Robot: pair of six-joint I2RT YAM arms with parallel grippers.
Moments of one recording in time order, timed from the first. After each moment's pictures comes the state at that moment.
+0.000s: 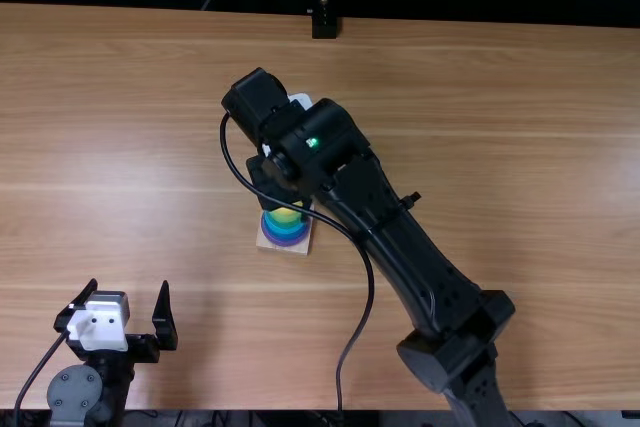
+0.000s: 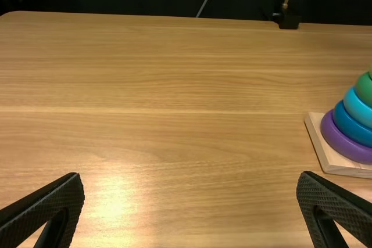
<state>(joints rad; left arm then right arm) -0.04 0.01 0.10 -0.36 0.00 -0.08 0.72 2.26 2.51 -1.54 0.11 0.29</state>
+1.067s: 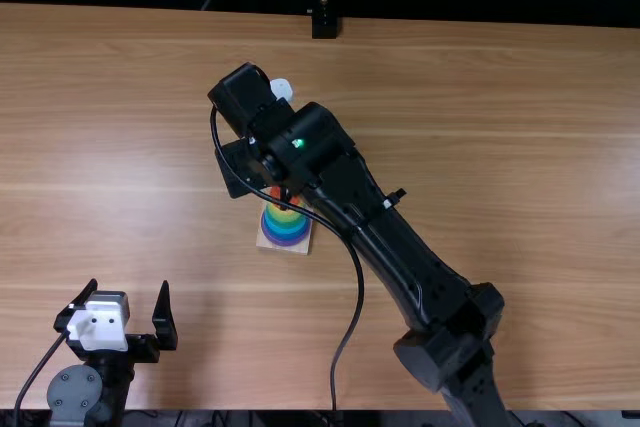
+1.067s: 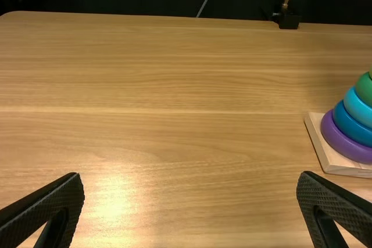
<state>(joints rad) -0.04 0.01 0.10 -0.36 0.00 -0.08 0.73 2.27 2.42 -1.29 0.11 0.29</state>
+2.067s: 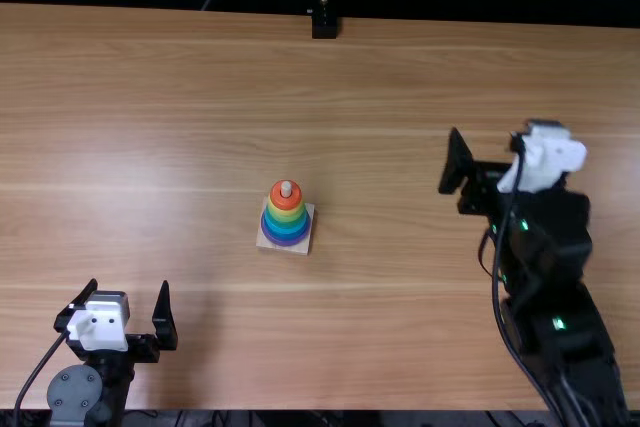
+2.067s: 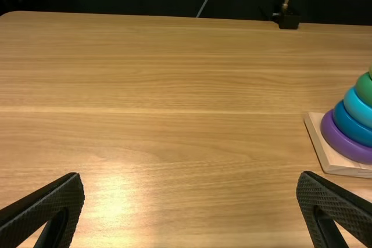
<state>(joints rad) -0.04 0.01 0.10 -0.36 0.00 -0.08 0.19 1.08 0.89 -0.02 0.16 0.11</state>
